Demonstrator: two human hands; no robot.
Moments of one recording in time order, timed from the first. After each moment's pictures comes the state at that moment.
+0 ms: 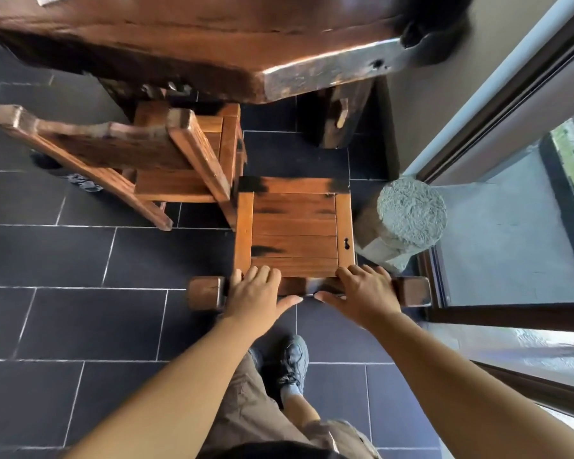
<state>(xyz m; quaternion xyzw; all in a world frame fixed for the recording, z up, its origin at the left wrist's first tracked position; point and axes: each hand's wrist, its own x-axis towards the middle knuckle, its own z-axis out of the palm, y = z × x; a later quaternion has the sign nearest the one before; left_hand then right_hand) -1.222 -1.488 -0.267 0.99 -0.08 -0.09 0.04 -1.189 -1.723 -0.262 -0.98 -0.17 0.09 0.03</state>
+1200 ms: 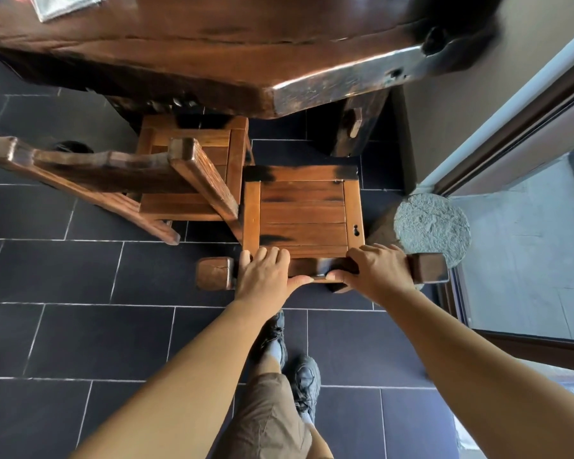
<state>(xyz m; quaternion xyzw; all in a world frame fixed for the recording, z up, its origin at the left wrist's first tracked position) -1.108 -1.474 -0.272 1.00 -0.07 -0.05 0.02 -1.062 -1.713 -0.277 -0.97 -0.21 -0.02 0.06</state>
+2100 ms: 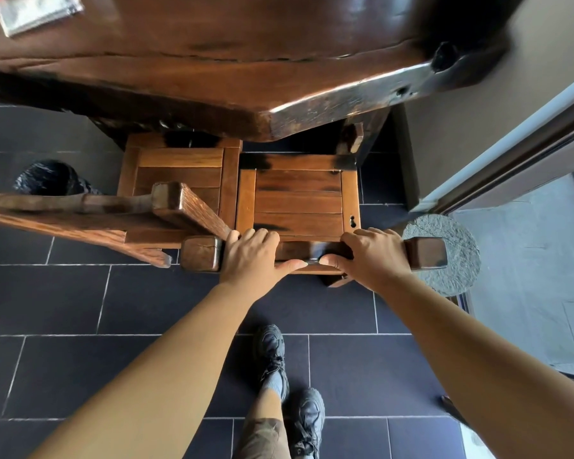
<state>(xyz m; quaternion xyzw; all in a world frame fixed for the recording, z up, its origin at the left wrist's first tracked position) -0.973 -1.431 -0.283 1.00 -0.09 -0.01 0.03 -0.939 -1.678 -0.277 -0.98 -0.22 0.01 0.04</state>
